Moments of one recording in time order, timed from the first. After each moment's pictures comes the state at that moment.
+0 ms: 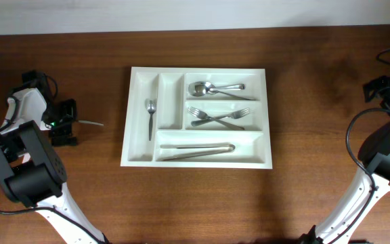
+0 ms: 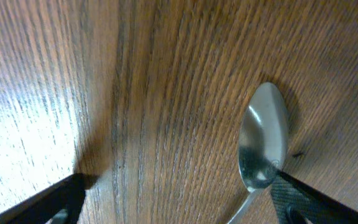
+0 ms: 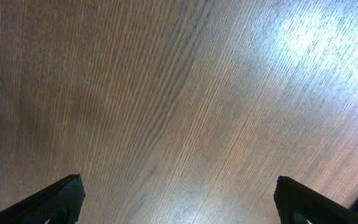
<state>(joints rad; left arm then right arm) 0.38 2.19 1.61 -0.96 0.09 -1.29 -0.54 2.40 2.39 -1.62 0.13 0.70</state>
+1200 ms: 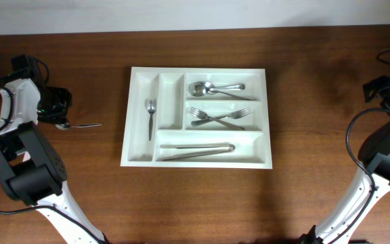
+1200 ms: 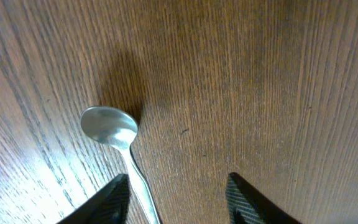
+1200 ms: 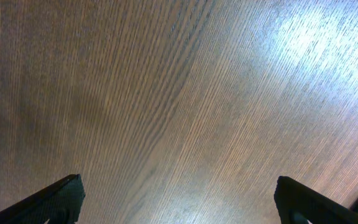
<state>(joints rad) 0.38 2.20 1.77 -0.97 0.09 -1.02 -0.54 2.40 2.39 -1.62 0.13 0.70</state>
